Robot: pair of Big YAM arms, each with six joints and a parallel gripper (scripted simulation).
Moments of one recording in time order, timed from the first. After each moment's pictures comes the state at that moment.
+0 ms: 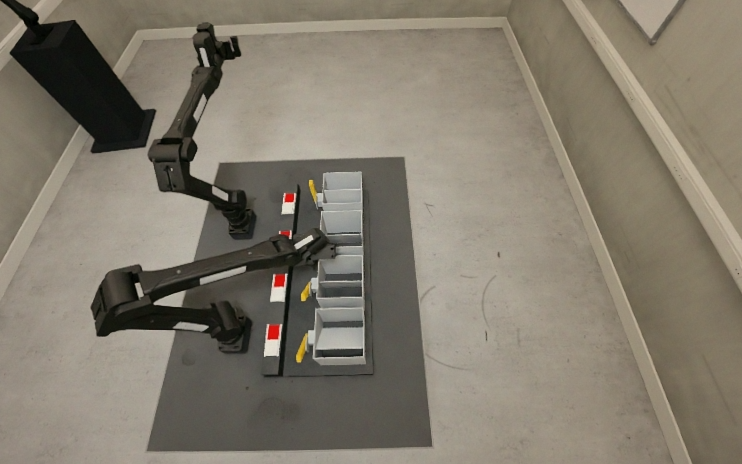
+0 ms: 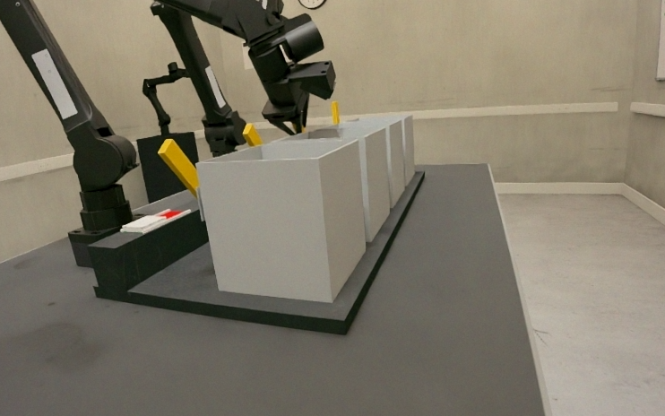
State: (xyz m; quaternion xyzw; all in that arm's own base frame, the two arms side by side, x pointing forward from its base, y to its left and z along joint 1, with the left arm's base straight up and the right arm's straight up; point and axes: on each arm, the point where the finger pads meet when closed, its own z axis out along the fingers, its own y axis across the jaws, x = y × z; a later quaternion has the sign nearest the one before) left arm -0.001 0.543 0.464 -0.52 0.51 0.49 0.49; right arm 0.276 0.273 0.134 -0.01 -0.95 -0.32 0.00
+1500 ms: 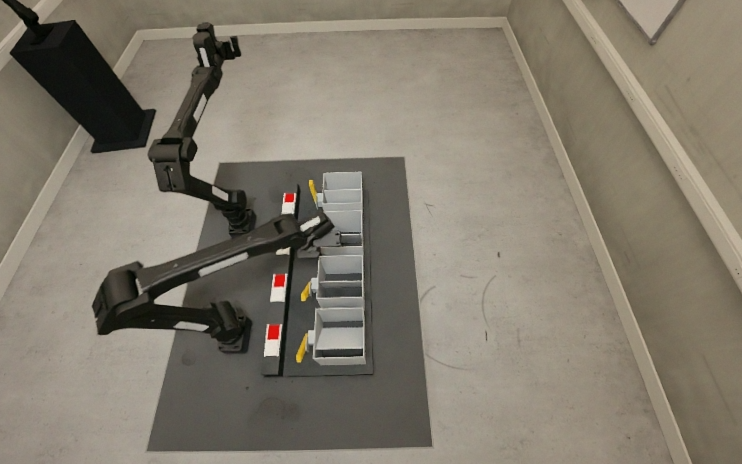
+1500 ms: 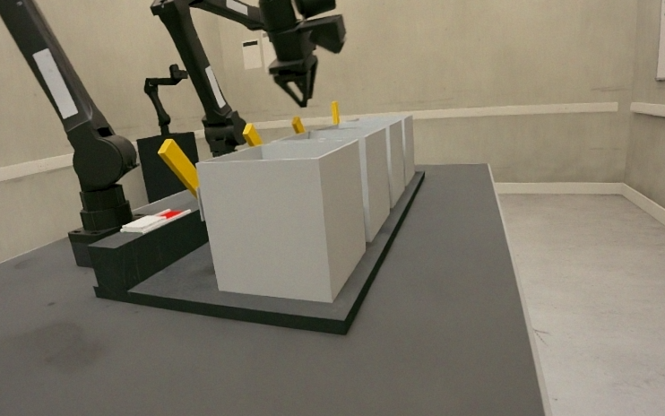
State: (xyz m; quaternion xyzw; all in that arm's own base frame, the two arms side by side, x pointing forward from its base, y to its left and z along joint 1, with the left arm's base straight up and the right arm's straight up) left arm -0.001 0.543 0.464 -0.52 0.51 0.49 0.49; right arm 0.306 0.254 0.196 0.00 -0.98 -0.22 -0.01
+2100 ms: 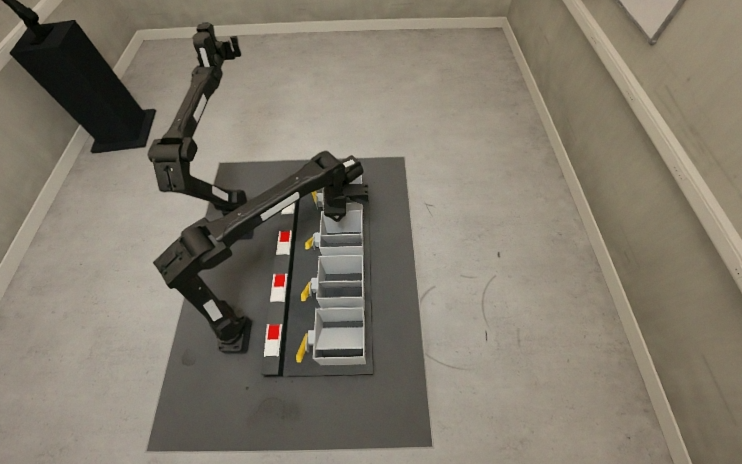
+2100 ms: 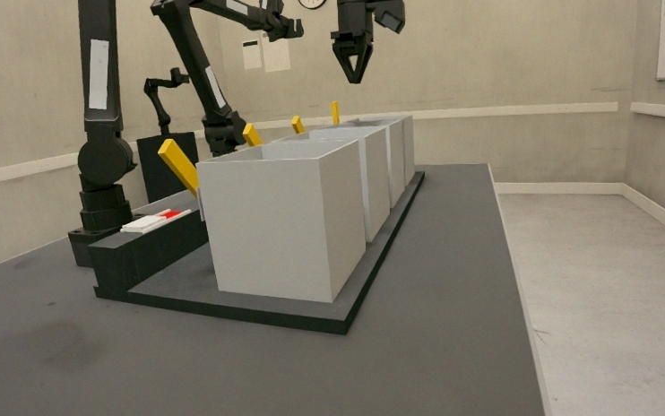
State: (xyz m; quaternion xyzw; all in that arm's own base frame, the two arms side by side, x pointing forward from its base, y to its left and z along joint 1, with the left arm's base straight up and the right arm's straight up) left arm -0.001 0.543 0.464 -0.52 0.51 0.49 0.49; right arm 0.386 0.331 0.227 0.00 -1.00 0.01 0.01
